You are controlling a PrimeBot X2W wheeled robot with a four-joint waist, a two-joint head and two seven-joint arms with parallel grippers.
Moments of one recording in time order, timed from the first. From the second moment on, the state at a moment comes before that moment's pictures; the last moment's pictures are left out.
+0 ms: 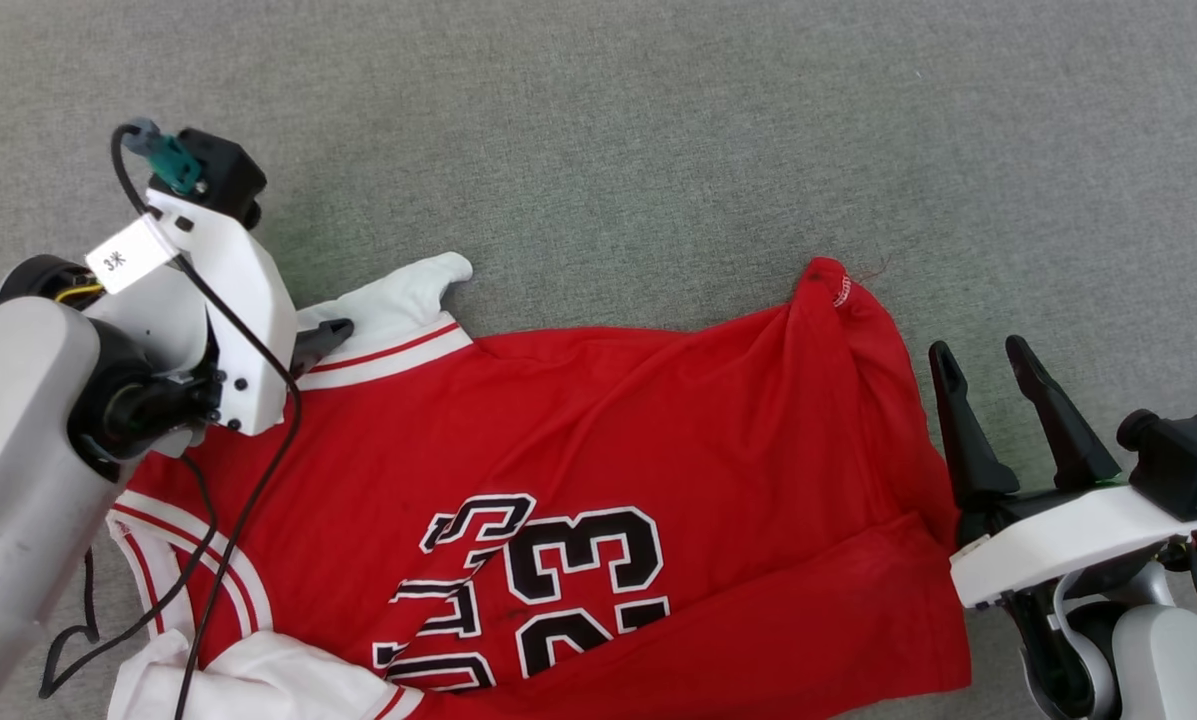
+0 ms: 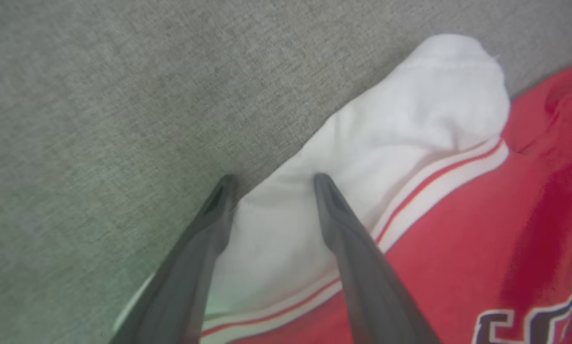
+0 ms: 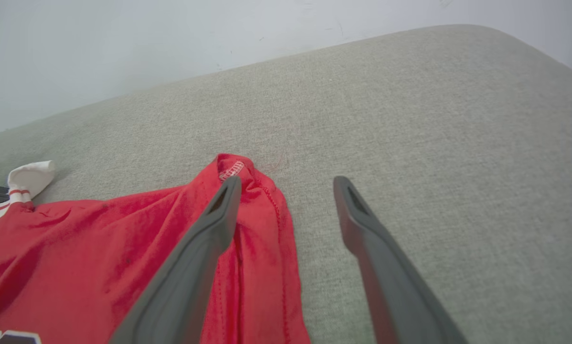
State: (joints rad) left arm -0.82 0.70 -0.67 0.27 -0.94 -0.10 0.83; right arm -0.15 -0.06 0.00 -0.04 0.31 0.13 0.02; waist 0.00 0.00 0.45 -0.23
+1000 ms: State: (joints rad) left arm -0.79 0.58 -0.64 0.21 -0.84 -0.06 0.46; right arm -0.57 -0.33 0.18 0.27 0.52 0.13 0.69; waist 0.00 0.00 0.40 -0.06
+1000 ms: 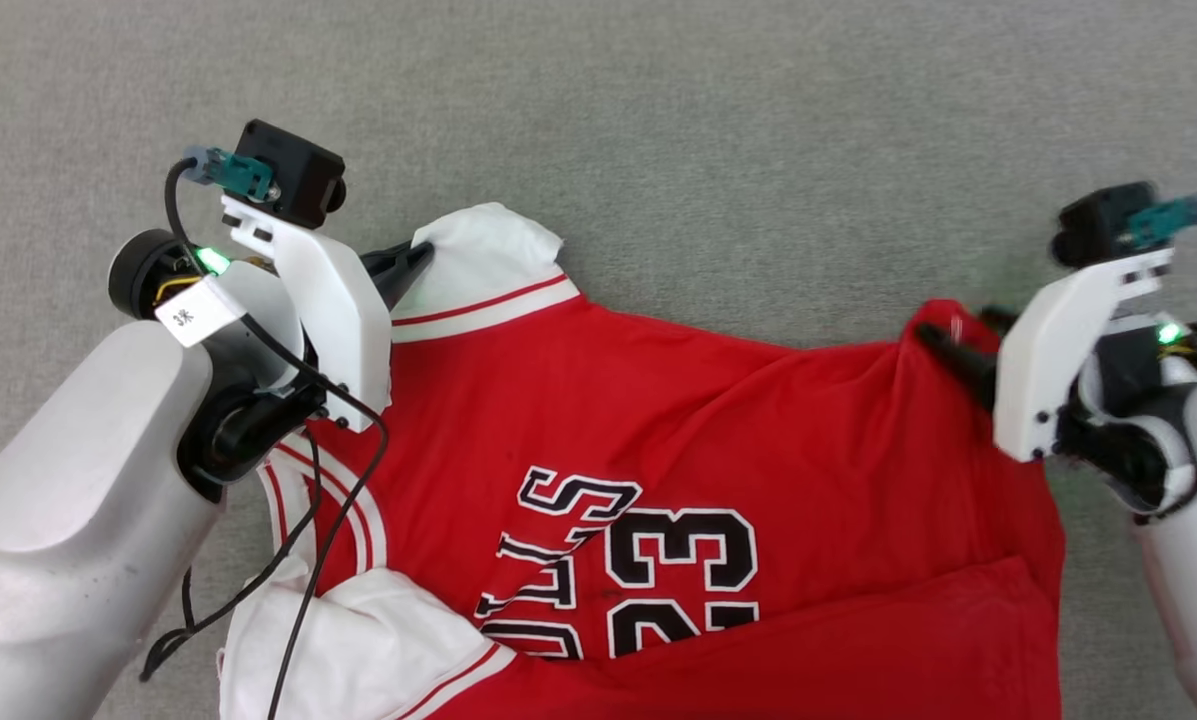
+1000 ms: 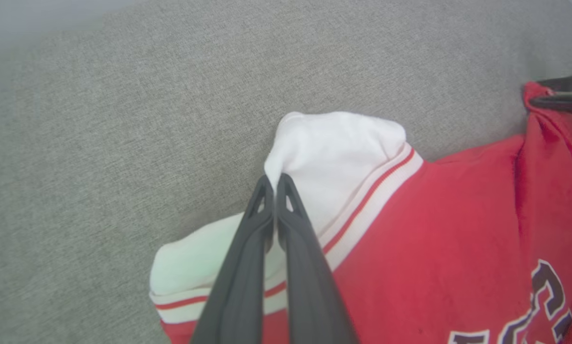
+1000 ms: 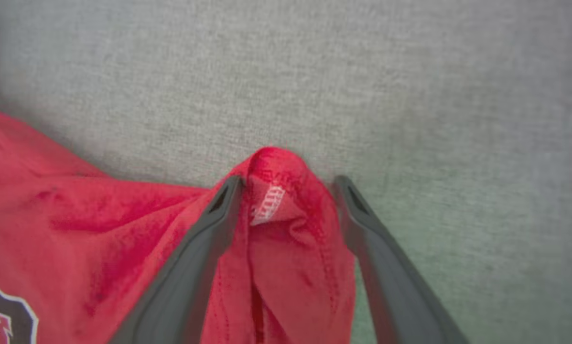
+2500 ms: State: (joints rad) left arm -0.21 0.62 -0.62 0.03 -0.93 0.15 0.22; right arm -0.09 -0.22 -0.02 0.09 0.42 0.13 0.58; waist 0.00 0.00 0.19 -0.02
